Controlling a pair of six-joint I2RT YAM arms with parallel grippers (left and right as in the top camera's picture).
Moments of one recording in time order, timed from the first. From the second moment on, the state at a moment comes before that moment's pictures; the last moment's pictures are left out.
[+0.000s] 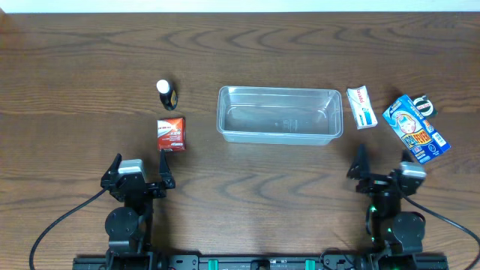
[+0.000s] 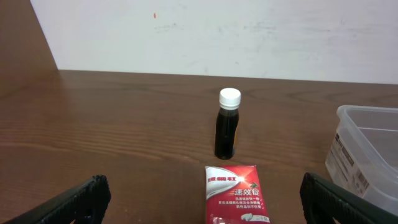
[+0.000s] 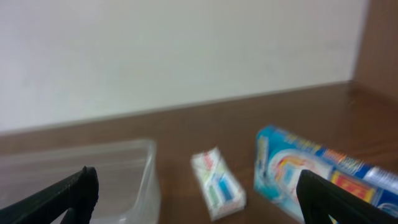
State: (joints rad) left arm -0.01 0.02 0.04 -0.14 -0.09 -0.04; right arm 0.09 0.01 0.01 0.03 0.21 0.17
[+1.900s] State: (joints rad) left arm -0.01 0.02 0.04 -0.14 -0.09 -0.03; right arm -0.72 1.62 1.82 -1.44 -0.30 -0.54
